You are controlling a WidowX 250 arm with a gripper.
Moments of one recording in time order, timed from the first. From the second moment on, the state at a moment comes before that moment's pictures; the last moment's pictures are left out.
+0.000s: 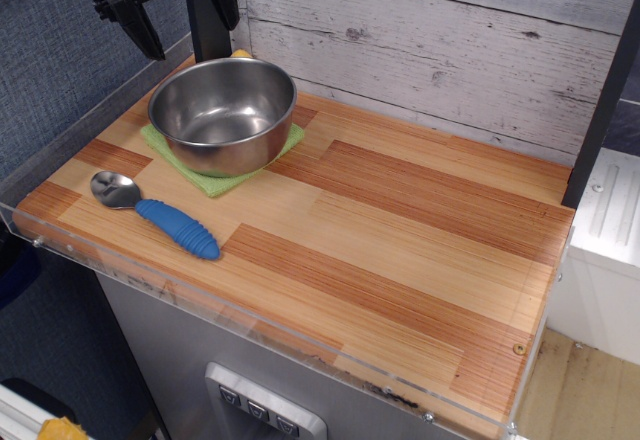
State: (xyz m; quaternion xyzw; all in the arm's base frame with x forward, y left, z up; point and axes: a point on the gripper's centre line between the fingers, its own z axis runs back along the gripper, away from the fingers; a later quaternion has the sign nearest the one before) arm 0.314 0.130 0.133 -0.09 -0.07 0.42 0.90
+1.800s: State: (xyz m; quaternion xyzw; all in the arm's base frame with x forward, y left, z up) arm 0.217 0.130 0.079 -0.07 -0.07 0.57 0.82
